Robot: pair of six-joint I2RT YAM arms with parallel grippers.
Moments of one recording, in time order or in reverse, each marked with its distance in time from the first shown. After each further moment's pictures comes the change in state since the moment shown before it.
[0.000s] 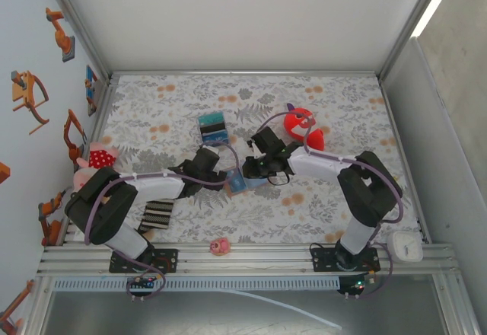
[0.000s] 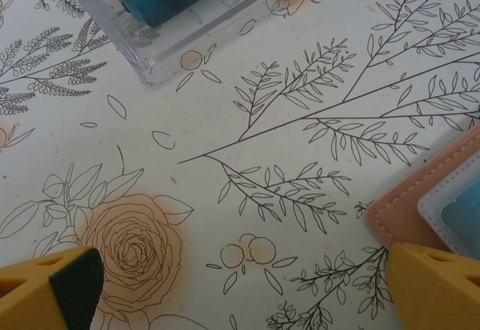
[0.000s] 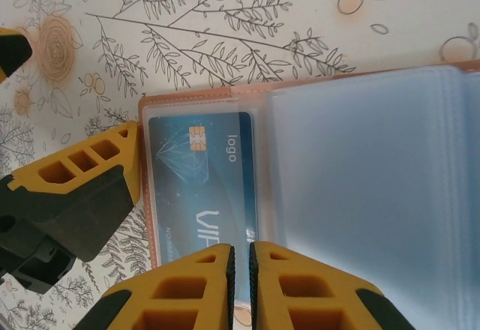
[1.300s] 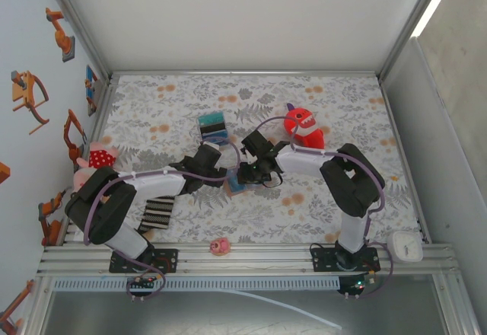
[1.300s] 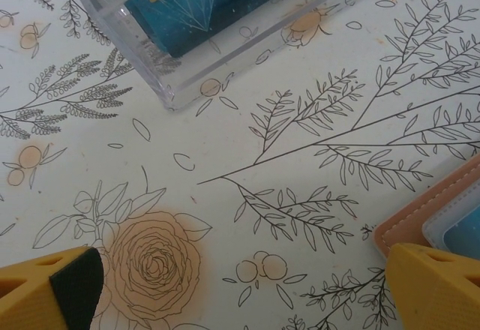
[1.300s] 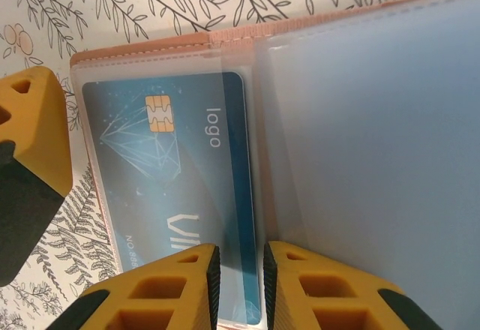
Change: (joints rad) left arm -0.002 0.000 0.053 -0.066 -0.043 0.000; right arm 0.034 0.130 0.076 -0.077 -0.021 0.019
